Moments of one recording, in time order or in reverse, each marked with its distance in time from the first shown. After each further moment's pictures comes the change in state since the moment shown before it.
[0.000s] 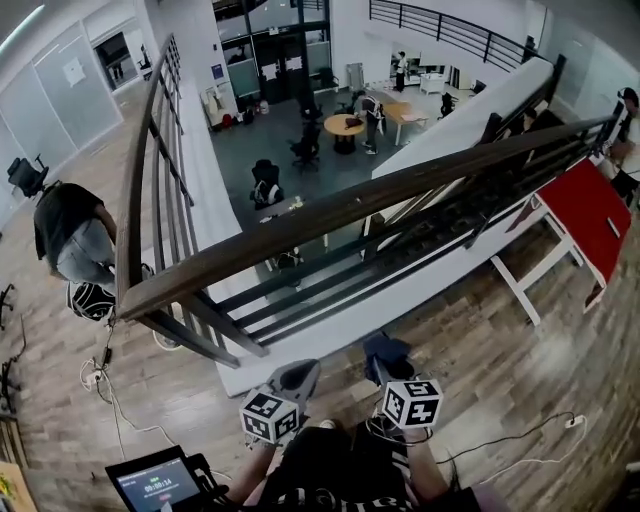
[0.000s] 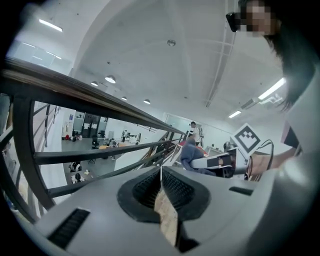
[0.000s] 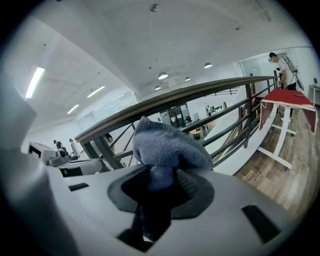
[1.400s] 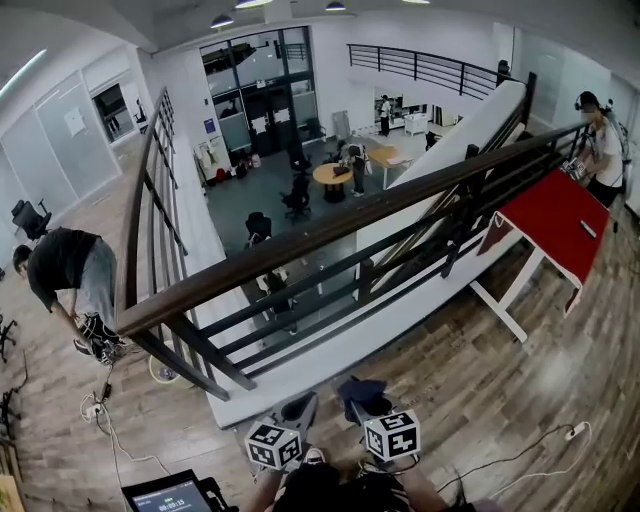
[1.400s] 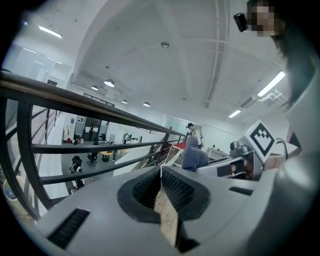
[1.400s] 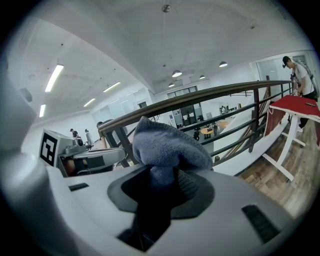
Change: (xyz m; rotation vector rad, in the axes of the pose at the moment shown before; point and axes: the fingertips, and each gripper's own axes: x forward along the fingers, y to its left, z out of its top) left arm 0.010 -0.145 -0.024 0.019 -0.026 0.026; right arm -0.128 -0.023 -0.041 -0.116 0.039 0.126
